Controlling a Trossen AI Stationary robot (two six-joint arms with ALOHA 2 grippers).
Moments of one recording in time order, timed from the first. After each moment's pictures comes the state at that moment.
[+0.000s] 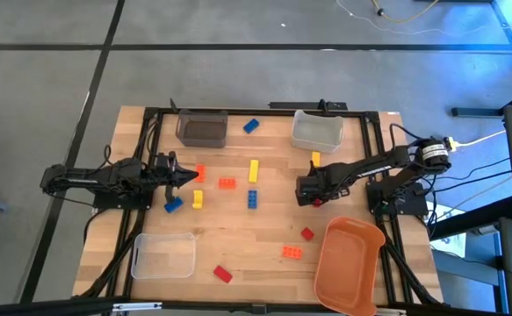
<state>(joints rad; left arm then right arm) 0.00 0.03 0.01 0.04 -0.17 -0.36 0.05 1.60 0.78 -0.72 0.04 1.41</state>
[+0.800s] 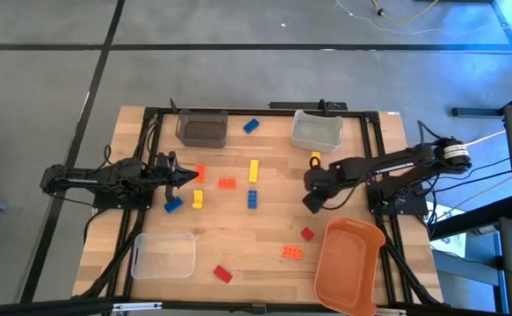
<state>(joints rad) -0.01 0.03 0.01 0.04 -0.17 -0.36 0.05 1.38 0.78 -0.72 0.04 0.81</state>
